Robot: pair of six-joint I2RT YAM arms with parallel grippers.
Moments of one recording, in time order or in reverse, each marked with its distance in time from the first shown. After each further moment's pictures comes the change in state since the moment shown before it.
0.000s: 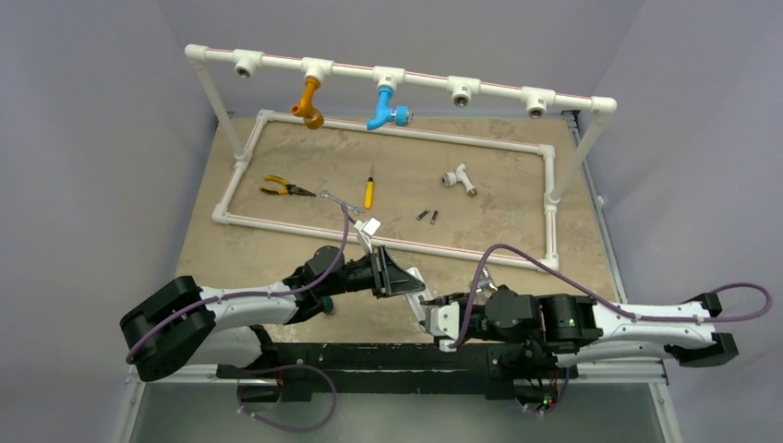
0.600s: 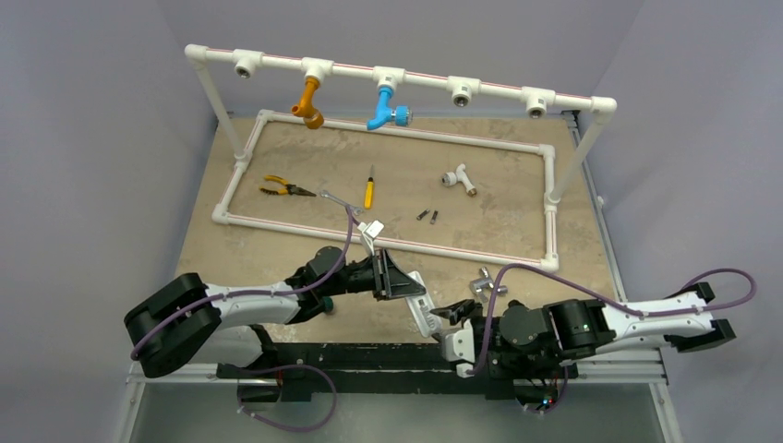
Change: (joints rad) left arm 0.000 0.021 -0.008 0.031 0.042 0.002; right arm 0.189 -0.124 -0.053 -0.084 0.125 -0.064
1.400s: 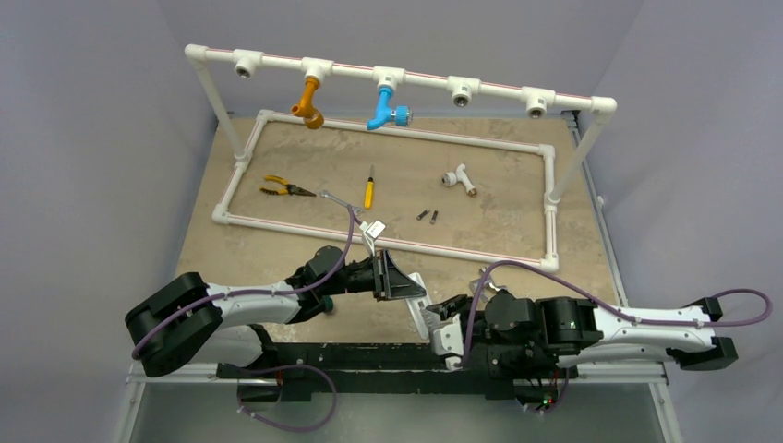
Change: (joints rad) left arm 0.001 0.014 0.000 0.032 0.045 0.008; right arm -0.161 0.075 -0.013 0.002 -0.159 -0.099
